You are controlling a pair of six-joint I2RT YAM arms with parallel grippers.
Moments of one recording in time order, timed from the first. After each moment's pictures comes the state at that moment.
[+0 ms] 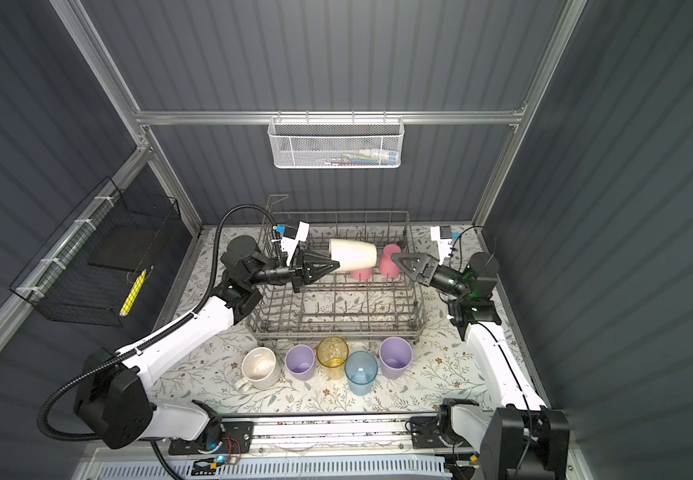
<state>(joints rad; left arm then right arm) -0.59 1.42 1.09 0.52 0.99 -0.42 -0.03 1.13 0.77 0.43 -1.12 0.94</state>
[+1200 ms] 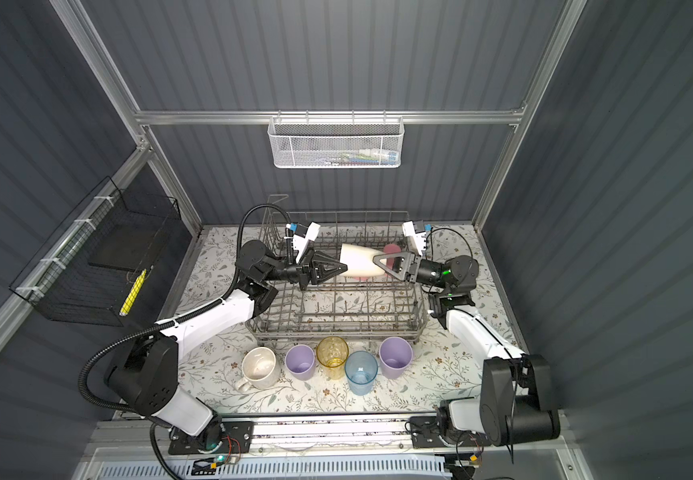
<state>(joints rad) -0.58 1.60 1.09 0.87 1.11 -0.70 0.11 1.34 0.77 1.04 -1.25 1.32</state>
